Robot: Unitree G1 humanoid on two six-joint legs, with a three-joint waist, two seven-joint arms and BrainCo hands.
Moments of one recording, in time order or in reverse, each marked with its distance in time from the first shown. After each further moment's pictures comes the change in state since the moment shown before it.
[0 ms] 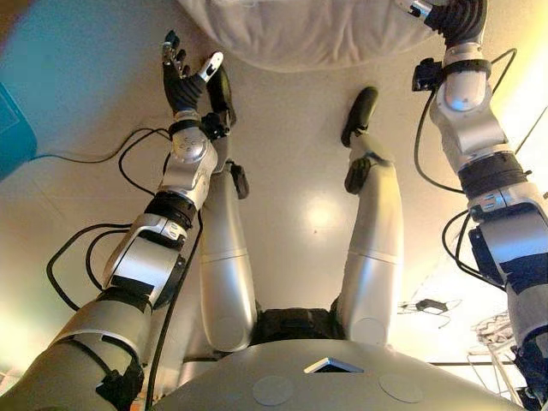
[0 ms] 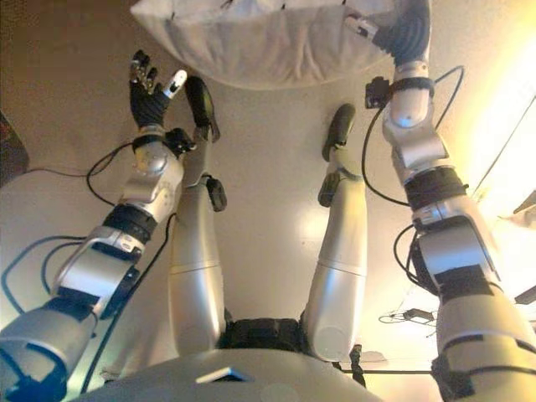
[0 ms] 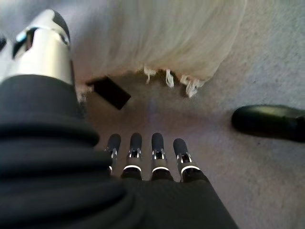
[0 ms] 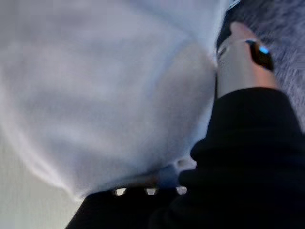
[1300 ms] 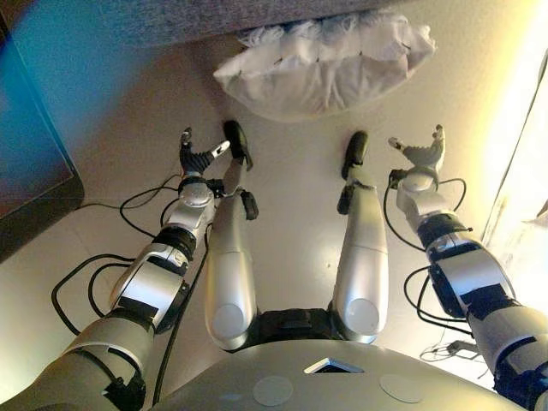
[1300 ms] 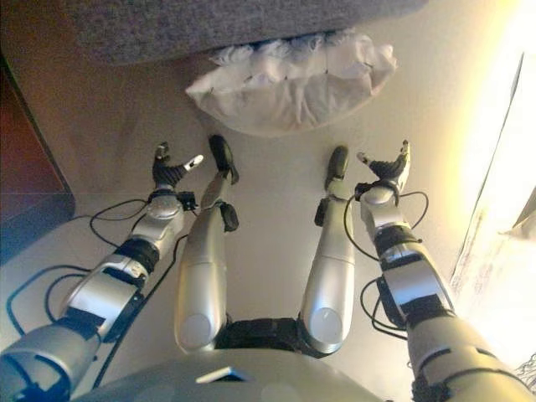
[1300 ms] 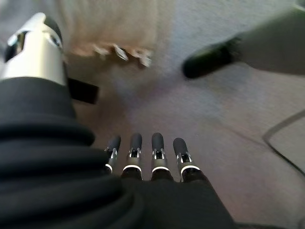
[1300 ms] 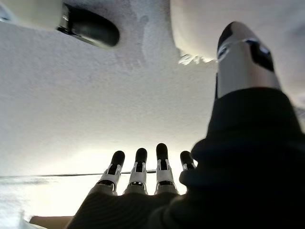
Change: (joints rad) left arm 0.187 -0.035 -0.036 0.116 0.176 0.163 0.089; right arm 0.414 0.240 -0.122 0.174 -0.214 0.179 -0.521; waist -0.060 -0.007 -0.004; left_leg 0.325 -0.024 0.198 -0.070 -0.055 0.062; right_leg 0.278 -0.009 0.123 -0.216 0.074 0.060
